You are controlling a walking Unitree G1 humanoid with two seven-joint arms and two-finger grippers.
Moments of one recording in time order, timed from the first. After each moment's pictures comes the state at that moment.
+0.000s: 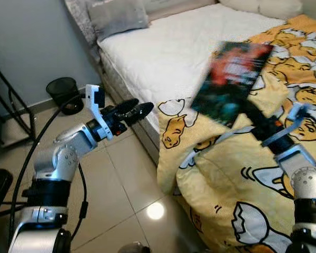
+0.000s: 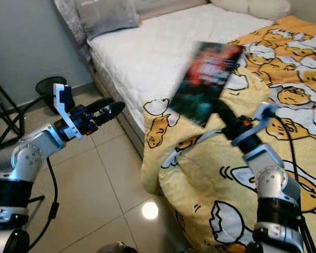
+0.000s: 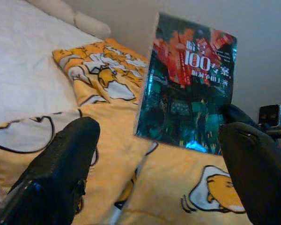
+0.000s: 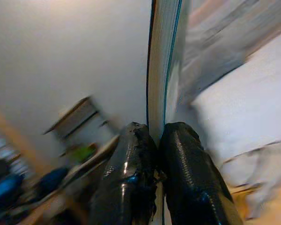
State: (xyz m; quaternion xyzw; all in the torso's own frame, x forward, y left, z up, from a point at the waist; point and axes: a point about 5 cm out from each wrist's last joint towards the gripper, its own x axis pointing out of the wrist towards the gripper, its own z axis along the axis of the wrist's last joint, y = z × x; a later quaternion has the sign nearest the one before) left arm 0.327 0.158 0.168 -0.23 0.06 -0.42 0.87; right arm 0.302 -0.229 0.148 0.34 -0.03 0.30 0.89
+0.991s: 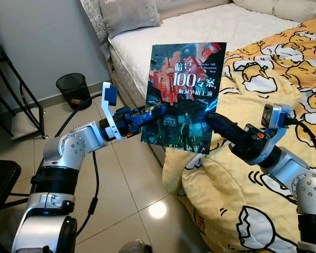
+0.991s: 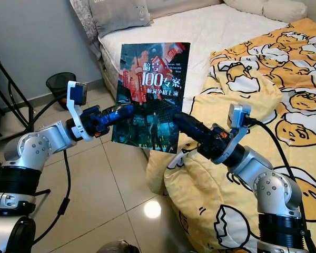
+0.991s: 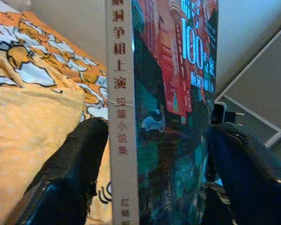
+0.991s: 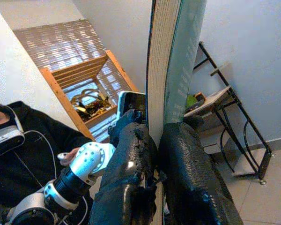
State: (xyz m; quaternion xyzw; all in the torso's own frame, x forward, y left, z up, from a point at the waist) left arm 0.321 0.130 0.177 -0.32 0.09 -0.57 0.75; right arm 0.266 -0.177 0.171 0.35 0.02 0.52 0.78
